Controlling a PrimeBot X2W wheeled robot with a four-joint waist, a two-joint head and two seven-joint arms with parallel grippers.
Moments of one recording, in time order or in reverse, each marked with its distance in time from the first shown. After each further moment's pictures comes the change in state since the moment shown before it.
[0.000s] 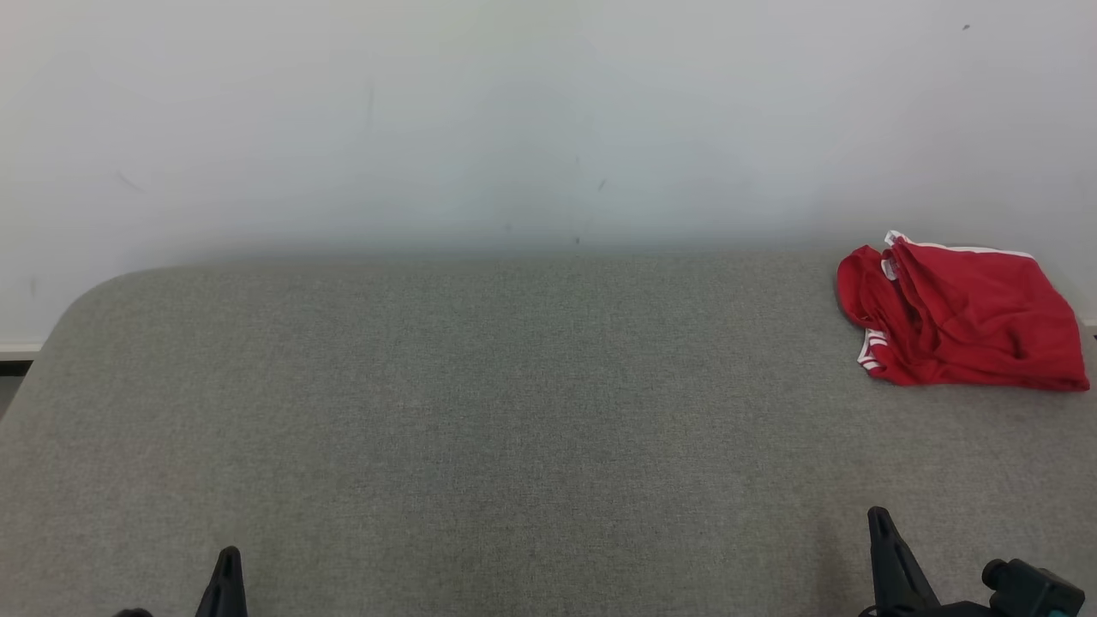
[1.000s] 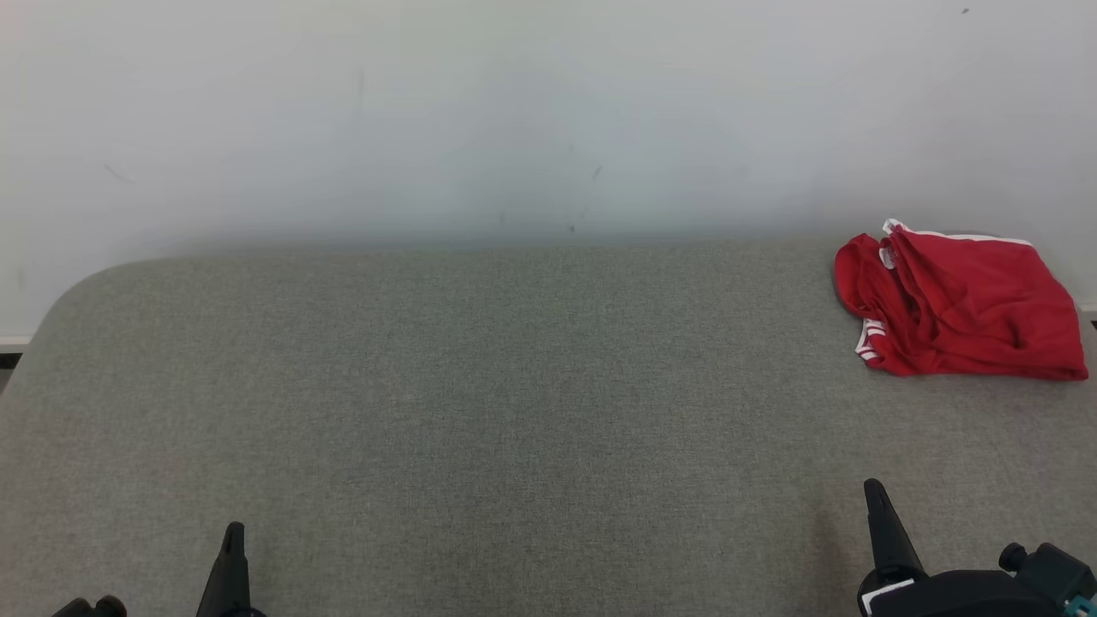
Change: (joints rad) left arm -0.073 -0.034 0.035 0.029 -0.440 -0.035 0.079; right arm -0.074 0.000 0.000 0.026 0.458 0.000 0.071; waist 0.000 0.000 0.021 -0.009
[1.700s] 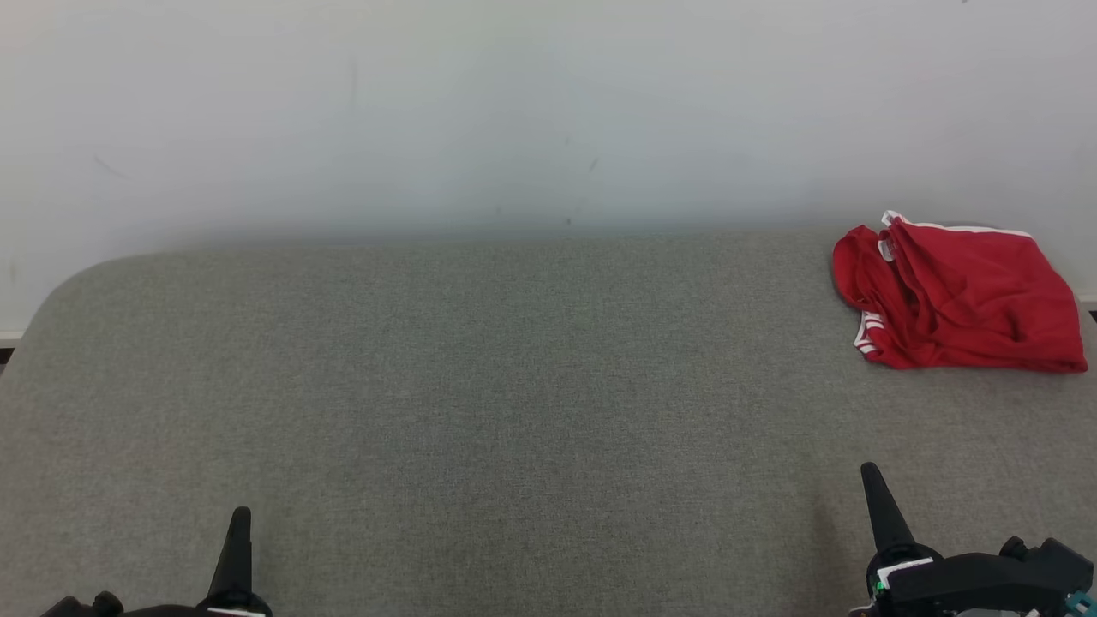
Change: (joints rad) left arm -0.033 -0.016 0.017 0.015 -0.233 -0.023 0.044; right arm -0.038 0.000 -0.001 0.013 0.237 0.000 0.037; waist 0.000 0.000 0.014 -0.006
